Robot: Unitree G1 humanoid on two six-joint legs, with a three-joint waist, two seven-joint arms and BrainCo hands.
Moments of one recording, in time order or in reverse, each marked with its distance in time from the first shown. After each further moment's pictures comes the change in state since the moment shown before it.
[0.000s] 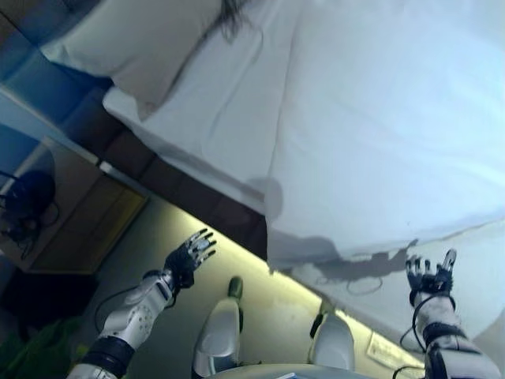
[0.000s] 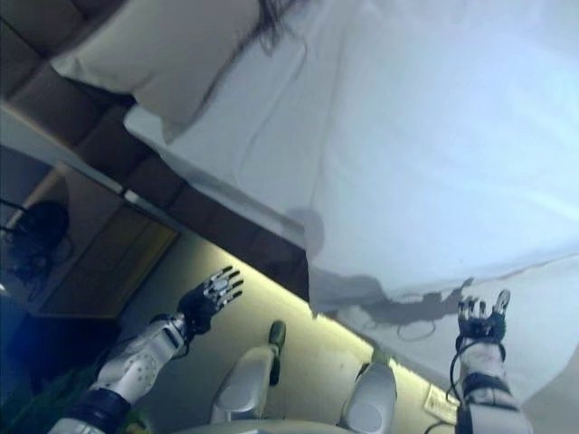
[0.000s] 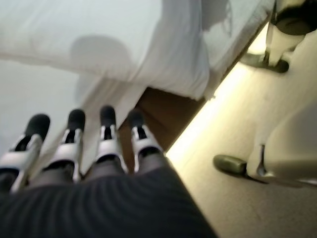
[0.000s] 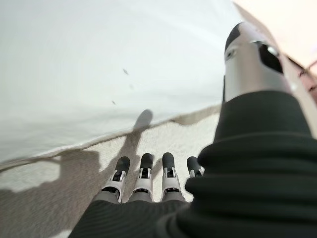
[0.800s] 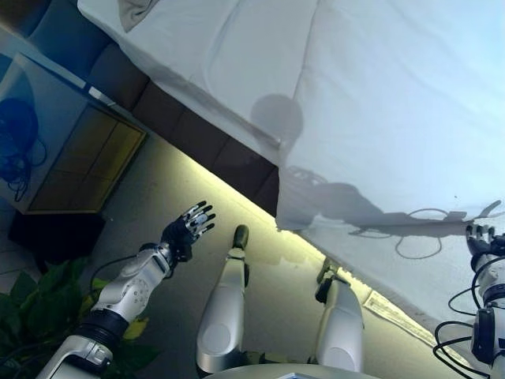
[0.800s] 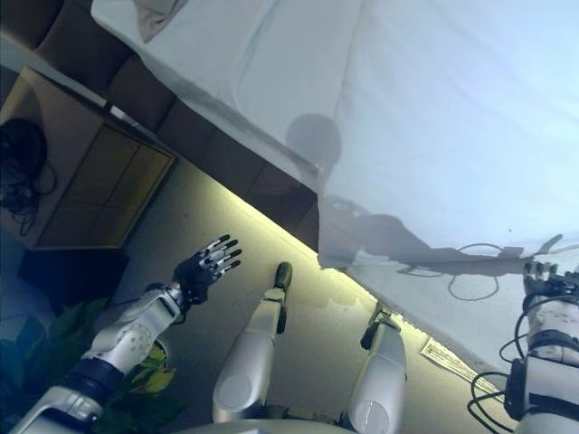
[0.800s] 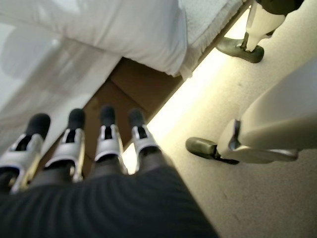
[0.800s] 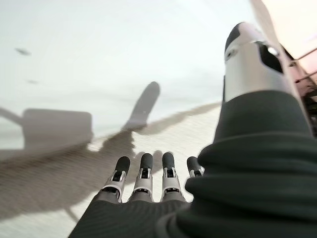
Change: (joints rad) left arm -0.084 0.112 -0.044 -0.013 -0.037 -0.005 0.019; right arm -0.139 -0.272 -0.084 0.157 -0.002 0.085 -0.158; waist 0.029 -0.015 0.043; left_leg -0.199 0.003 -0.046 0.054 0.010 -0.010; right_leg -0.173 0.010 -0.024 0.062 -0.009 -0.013
